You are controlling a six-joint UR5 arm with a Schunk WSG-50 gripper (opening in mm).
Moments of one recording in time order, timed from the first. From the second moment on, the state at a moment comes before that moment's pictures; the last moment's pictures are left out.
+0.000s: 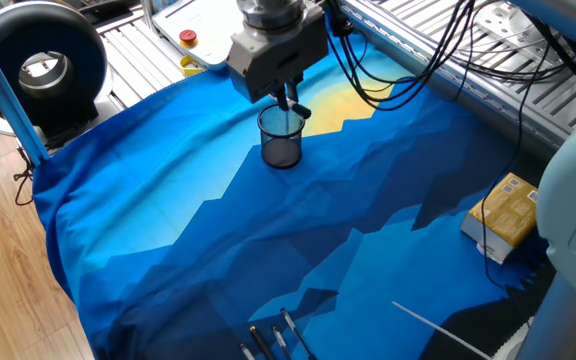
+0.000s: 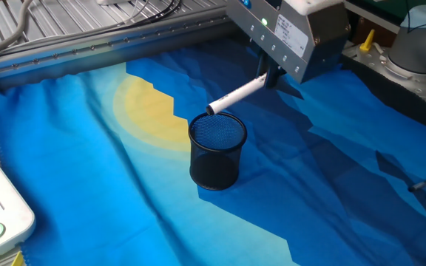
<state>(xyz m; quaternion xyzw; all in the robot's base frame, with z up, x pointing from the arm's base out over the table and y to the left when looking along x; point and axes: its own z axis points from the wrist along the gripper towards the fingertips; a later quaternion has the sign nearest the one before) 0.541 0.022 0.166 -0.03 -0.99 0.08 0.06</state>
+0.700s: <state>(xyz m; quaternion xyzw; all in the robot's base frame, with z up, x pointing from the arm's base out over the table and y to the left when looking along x) 0.538 0.011 0.165 -0.03 -0.99 0.10 0.06</state>
